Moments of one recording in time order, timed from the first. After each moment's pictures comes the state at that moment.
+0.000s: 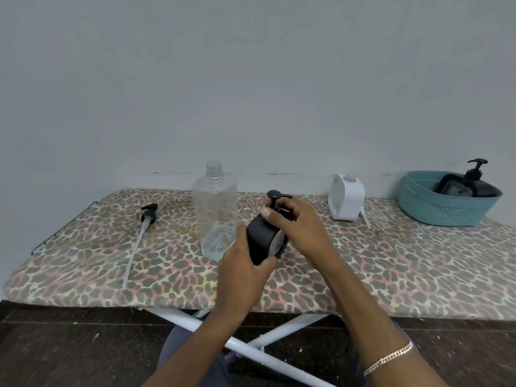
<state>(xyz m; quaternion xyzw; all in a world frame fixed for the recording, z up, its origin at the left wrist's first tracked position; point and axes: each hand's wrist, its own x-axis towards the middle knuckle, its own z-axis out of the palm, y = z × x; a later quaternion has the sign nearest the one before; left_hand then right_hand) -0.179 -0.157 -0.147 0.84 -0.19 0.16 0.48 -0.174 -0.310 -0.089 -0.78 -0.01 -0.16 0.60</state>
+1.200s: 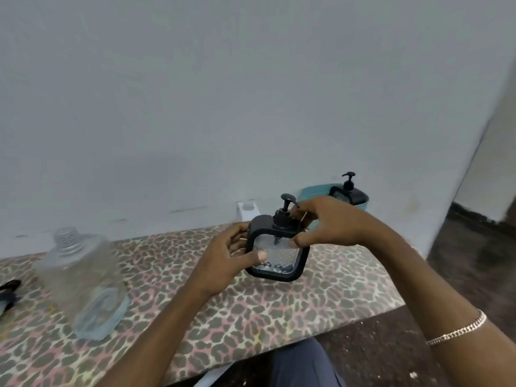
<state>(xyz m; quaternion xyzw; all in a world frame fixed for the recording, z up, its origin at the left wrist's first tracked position) -0.160 -0.308 -0.063 0.68 -0.37 -0.15 0.62 -0.281 -0.527 0.035 -0.97 0.06 -0.05 0.23</state>
